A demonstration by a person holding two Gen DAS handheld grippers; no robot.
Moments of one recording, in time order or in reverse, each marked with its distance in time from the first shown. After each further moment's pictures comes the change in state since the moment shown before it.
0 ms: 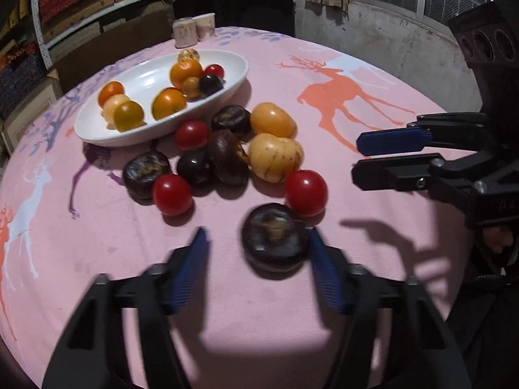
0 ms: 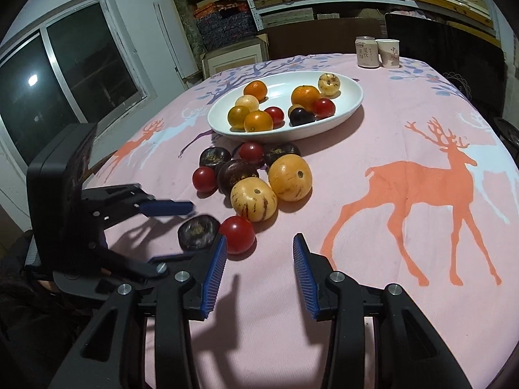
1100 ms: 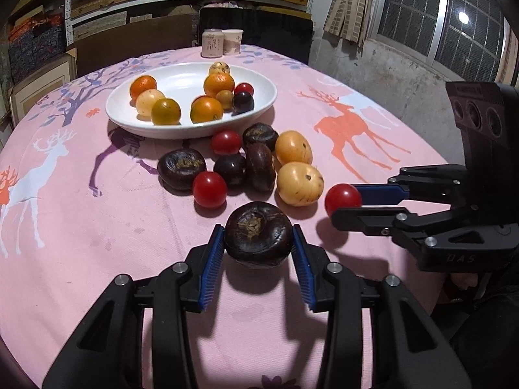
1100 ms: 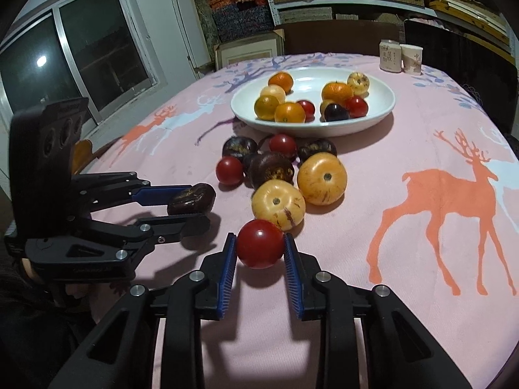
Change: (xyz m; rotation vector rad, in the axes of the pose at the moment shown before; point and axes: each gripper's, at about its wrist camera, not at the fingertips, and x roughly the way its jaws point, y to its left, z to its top) left arm -0.031 0.033 -0.011 -0.163 -0.110 -0.046; right arm 0.013 0.029 0.001 -0.068 0.006 0.011
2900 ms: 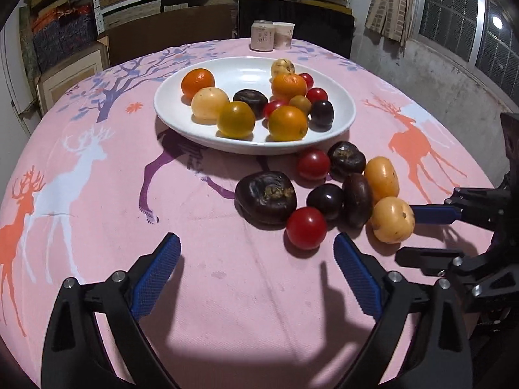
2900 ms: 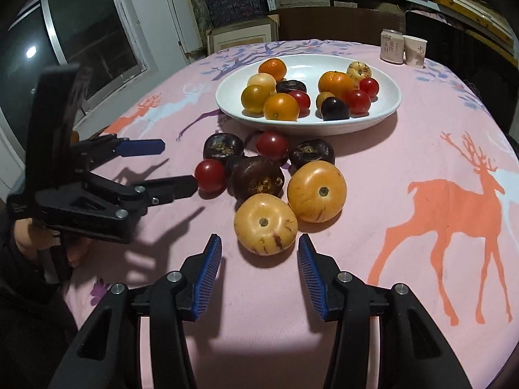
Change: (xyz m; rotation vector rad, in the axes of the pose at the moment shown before) left arm 0.028 0.055 0.028 -0.057 0.052 0.157; right arm 0.034 -0.004 0.019 -0.011 0.084 -0.060
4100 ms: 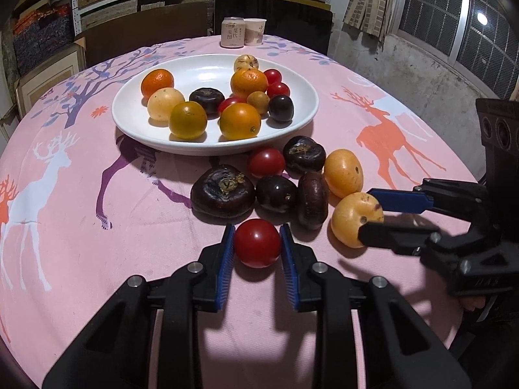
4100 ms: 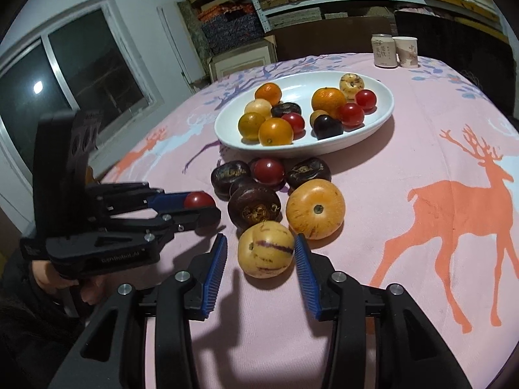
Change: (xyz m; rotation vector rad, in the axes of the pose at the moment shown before) left arm 0.009 -0.024 0.010 0.025 0.019 -0.105; right arm -0.004 -0.016 0.002 0.080 -0.097 0.089
